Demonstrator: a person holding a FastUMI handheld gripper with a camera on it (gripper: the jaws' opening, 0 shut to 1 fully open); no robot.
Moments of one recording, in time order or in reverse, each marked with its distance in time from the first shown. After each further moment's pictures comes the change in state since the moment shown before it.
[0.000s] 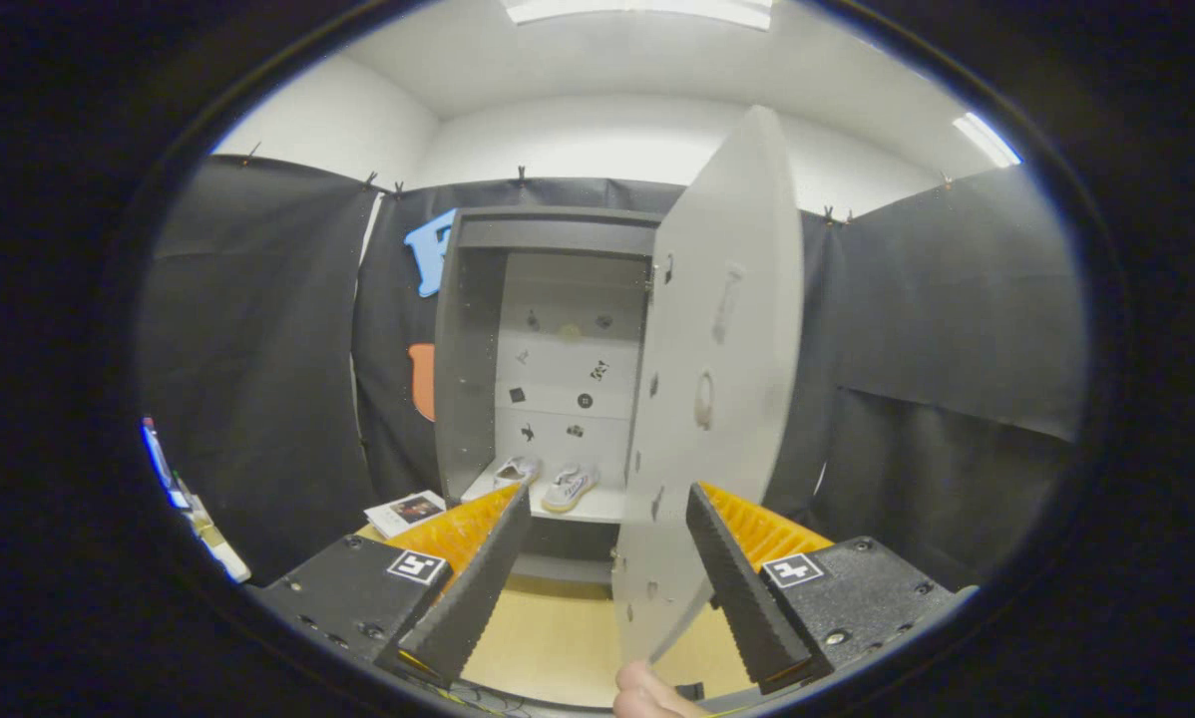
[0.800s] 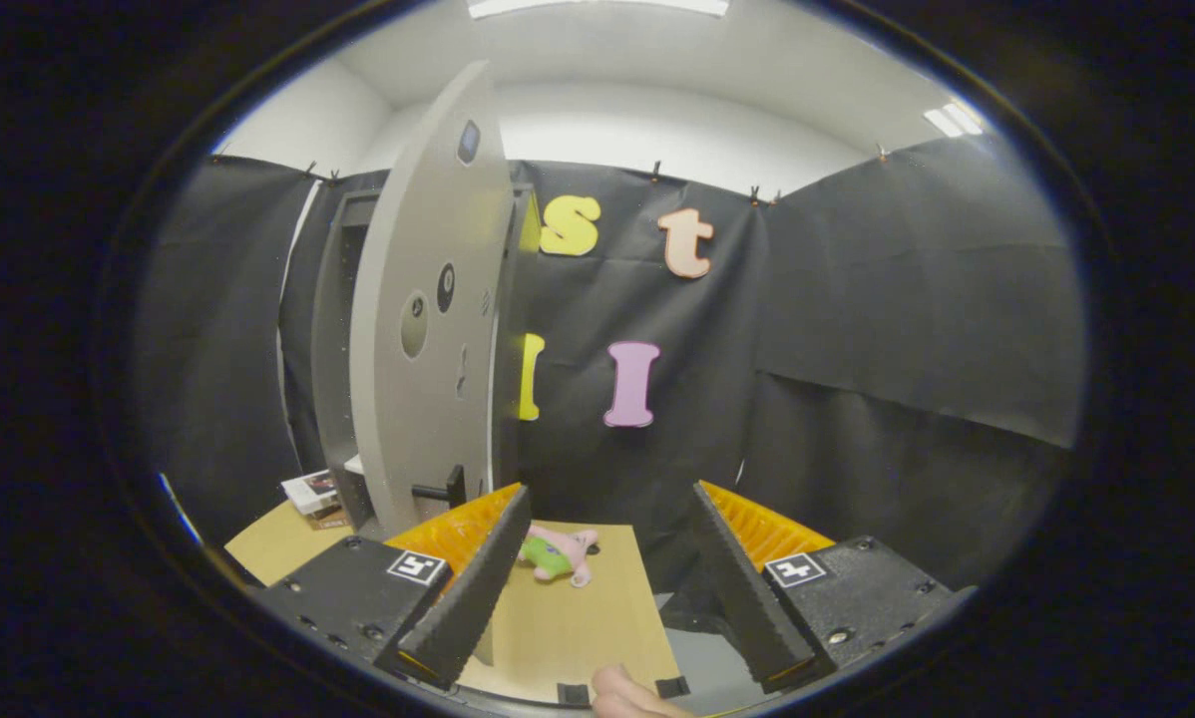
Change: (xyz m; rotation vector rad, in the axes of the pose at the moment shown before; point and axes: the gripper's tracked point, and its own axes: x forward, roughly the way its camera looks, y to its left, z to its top) arm 0.025 -0.185 -0.050 0.007 0.080 -0.119
